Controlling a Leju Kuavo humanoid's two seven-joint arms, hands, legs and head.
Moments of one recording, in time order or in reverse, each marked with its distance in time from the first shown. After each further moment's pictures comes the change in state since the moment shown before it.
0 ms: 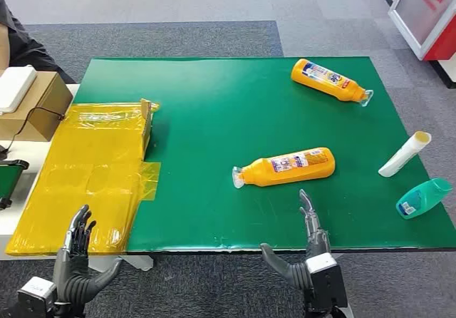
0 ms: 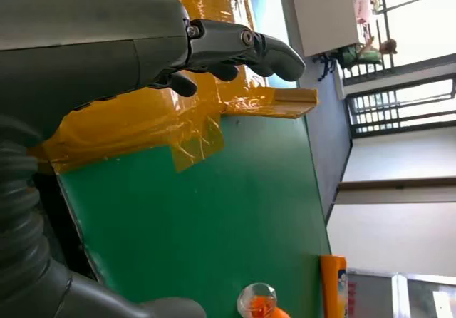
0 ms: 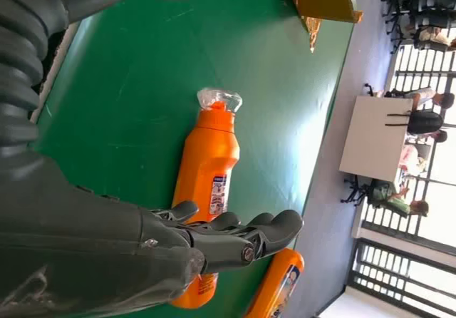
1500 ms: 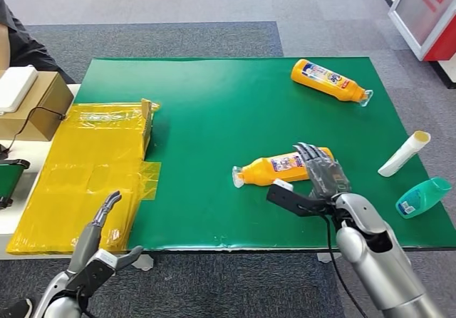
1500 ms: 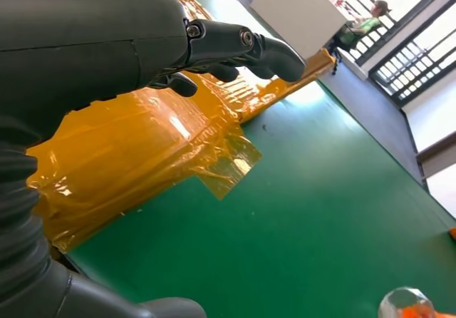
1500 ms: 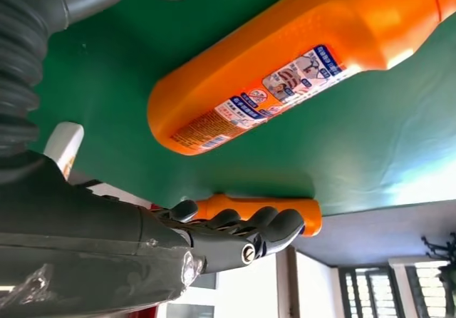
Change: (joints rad) left arm -0.171 0.173 -0.179 0.144 -0.381 0.270 0.113; right arm -0.573 -0.323 0.042 0.254 0.664 0.437 0.514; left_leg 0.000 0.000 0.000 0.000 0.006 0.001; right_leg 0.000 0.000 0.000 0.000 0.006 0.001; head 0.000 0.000
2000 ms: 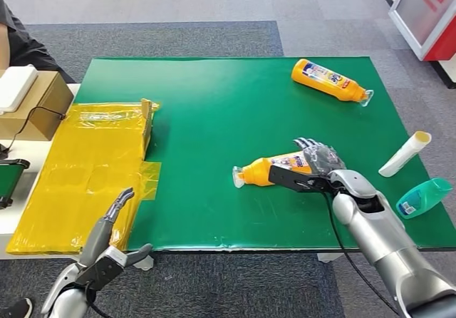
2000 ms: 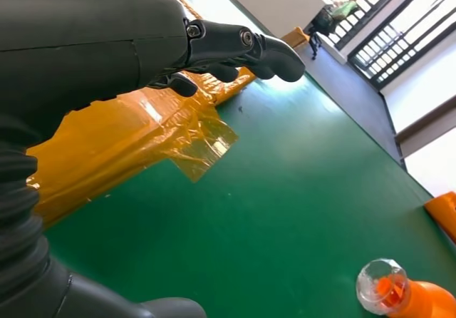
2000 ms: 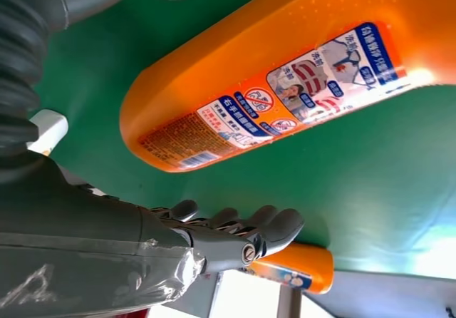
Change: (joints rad) left arm -0.057 0.017 -0.079 0.062 0.021 0.008 -0.020; right arm -0.261 -0.007 0.112 0.401 -0.036 0.042 -0.043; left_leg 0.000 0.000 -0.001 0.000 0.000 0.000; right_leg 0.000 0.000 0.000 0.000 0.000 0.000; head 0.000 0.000
